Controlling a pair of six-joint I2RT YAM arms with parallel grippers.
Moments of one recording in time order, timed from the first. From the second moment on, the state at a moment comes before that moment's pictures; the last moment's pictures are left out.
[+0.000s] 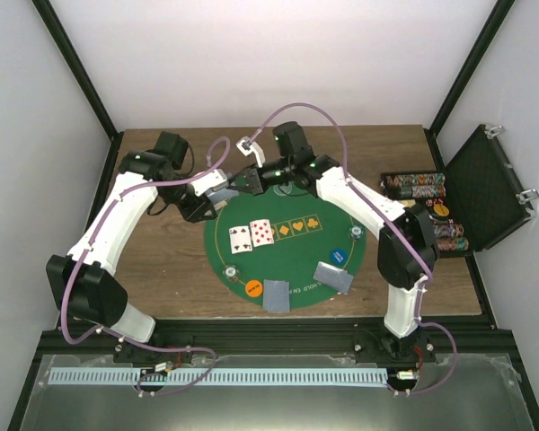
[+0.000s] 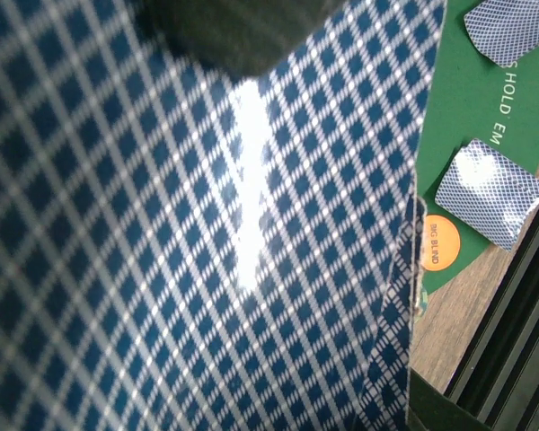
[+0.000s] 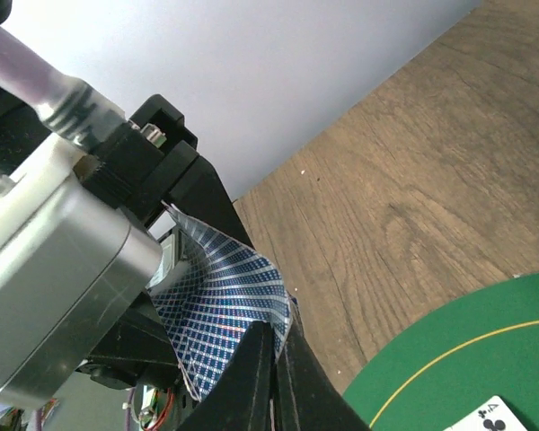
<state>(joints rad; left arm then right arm) -0.27 1.52 1.52 -1.27 0.39 0.68 0.63 1.88 1.63 -0.28 -0.91 0.25</state>
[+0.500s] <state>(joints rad) -0.25 1.52 1.50 -1.26 0.39 0.68 0.53 1.75 1.63 -0.40 -0.83 0.15</state>
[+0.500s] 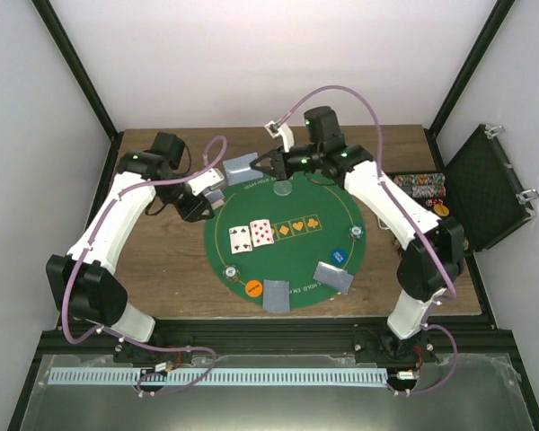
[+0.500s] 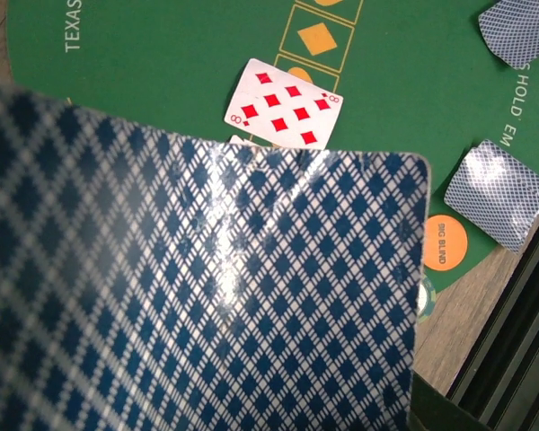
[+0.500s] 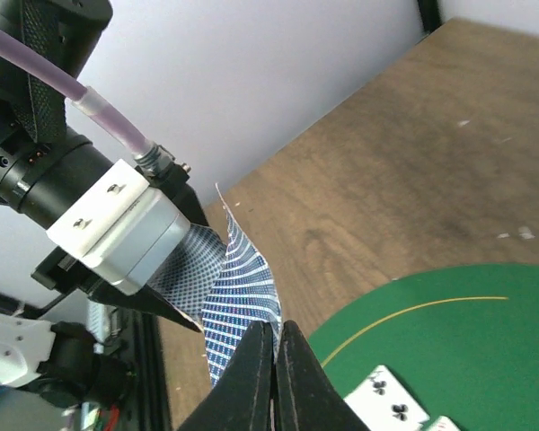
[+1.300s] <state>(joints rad) -0.19 1.52 1.50 -1.24 0.40 0.65 0.72 1.68 0.87 0.07 0.22 -0.87</state>
